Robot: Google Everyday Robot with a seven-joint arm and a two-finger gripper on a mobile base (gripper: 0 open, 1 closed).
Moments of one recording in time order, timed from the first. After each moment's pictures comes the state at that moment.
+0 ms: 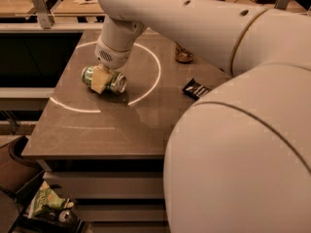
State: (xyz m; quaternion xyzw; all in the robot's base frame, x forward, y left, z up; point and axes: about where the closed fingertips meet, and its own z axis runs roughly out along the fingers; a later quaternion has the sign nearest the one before) arm 0.630 0.139 0.833 -0.54 0.82 0.13 0.17
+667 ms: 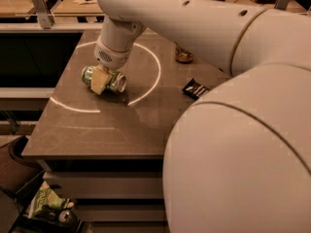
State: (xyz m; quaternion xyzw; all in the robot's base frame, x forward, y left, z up) arm 0.628 0.140 0.833 -0.54 0.82 0.13 0.17
